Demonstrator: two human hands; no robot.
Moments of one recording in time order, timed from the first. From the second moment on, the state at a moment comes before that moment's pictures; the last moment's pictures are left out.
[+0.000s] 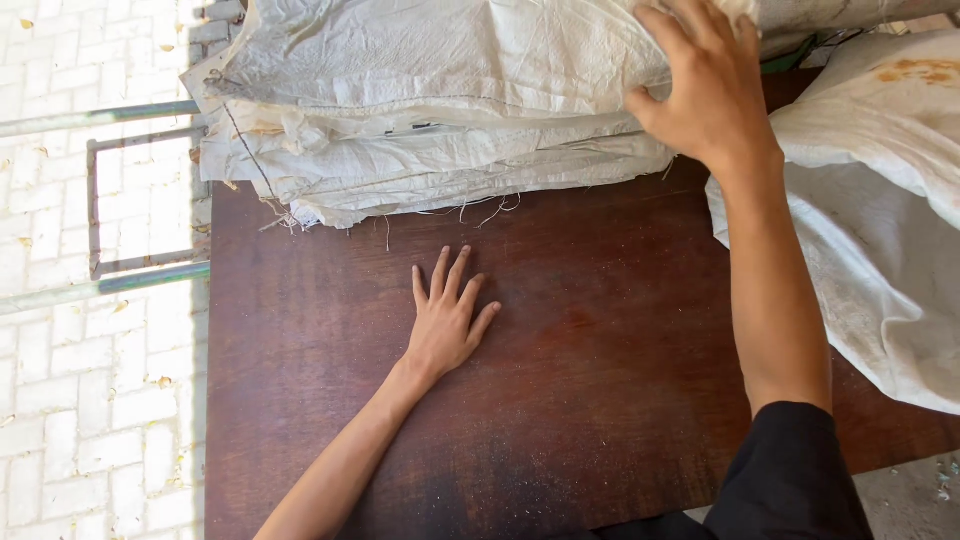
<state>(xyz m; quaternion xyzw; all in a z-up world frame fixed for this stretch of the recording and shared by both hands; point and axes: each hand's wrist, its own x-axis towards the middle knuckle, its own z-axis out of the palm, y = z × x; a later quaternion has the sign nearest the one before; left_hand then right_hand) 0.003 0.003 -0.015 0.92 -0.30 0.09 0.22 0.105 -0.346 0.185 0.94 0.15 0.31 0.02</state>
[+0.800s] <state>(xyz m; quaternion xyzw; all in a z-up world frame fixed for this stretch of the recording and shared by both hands) 0.021 0.035 -0.078 0.67 -0.31 0.13 0.66 -0.108 -0.204 0.125 0.91 0.18 0.36 0.07</state>
